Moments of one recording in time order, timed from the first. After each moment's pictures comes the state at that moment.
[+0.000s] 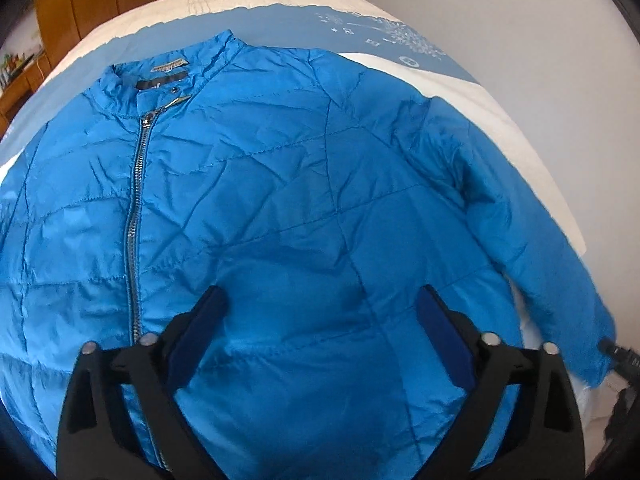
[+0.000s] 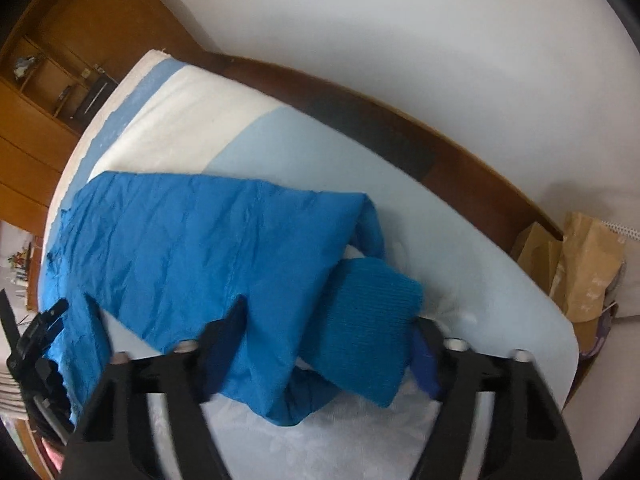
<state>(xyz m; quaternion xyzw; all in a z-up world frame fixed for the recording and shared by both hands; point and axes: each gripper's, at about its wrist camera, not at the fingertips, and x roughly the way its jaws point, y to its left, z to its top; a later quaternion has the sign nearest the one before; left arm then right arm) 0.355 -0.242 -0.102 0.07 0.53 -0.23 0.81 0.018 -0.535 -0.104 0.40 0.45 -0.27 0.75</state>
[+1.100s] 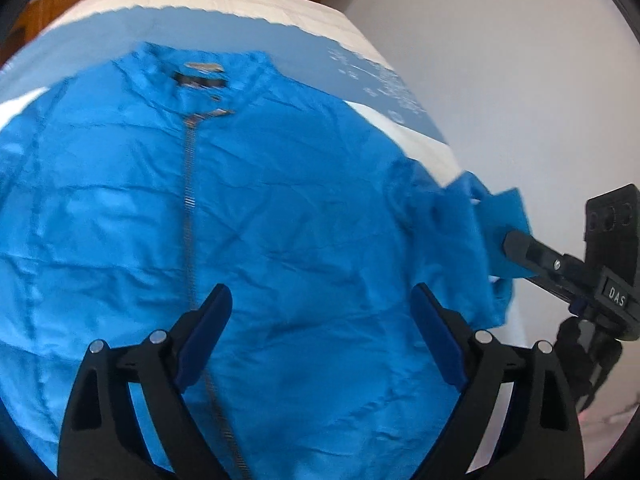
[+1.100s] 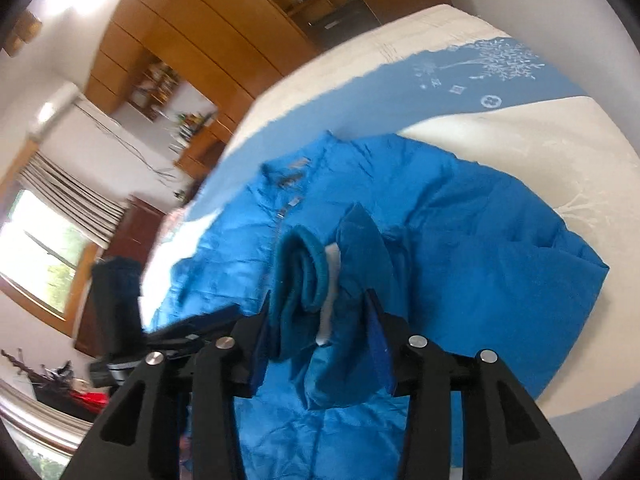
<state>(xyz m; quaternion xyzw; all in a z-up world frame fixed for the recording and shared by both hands) 0.374 -0.170 -0.067 -0.08 0.53 -0.30 0.79 0.290 -0.369 -0.011 0.30 0.41 0.12 0.85</state>
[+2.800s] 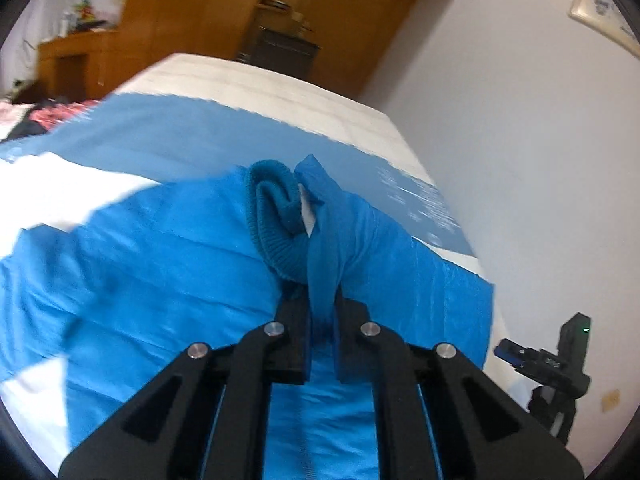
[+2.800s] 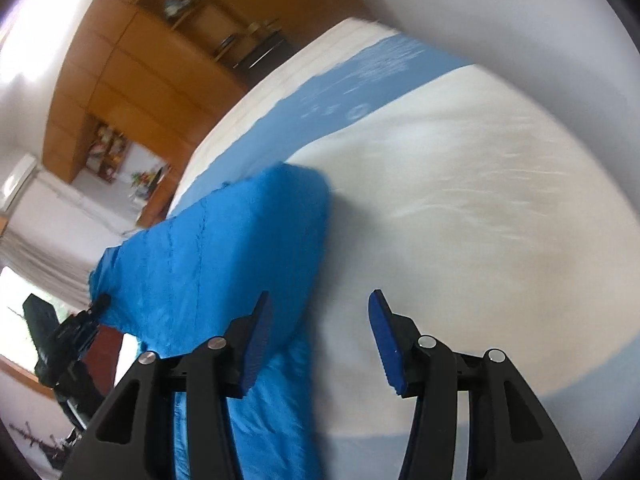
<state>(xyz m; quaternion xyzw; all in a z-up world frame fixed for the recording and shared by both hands) 0.381 -0.073 0.016 -0.12 0.40 -0.19 0.89 0.288 -0.458 -0.066 0.37 0.41 0.04 0.83</state>
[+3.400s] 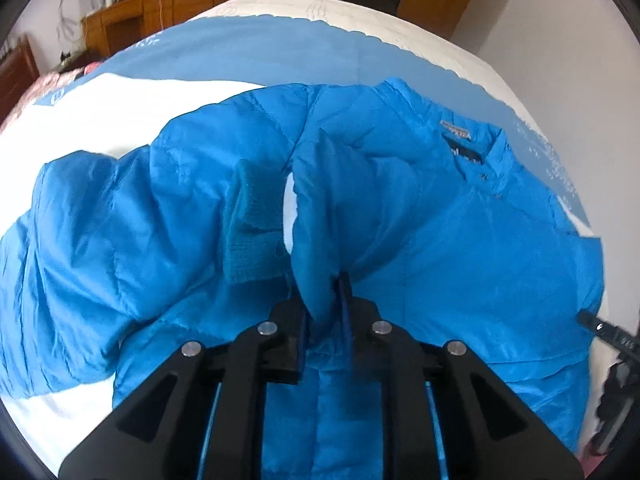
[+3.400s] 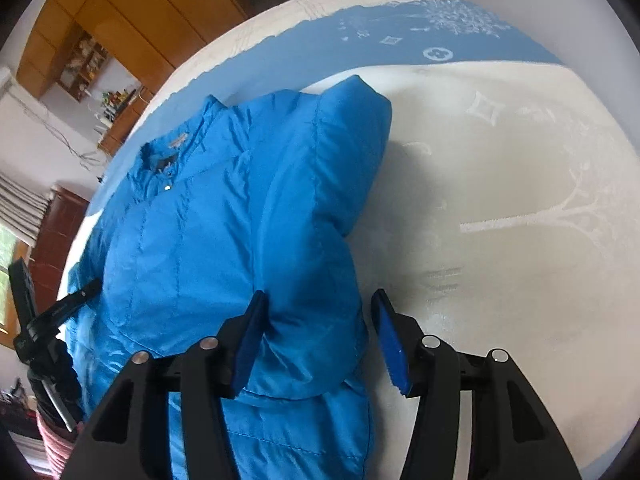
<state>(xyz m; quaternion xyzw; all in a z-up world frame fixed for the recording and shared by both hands) 0.440 -0.018 -0.097 -0.06 0.51 -0.07 0.86 0.364 -0.370 -0.099 0.21 0.51 -0.01 0.83</state>
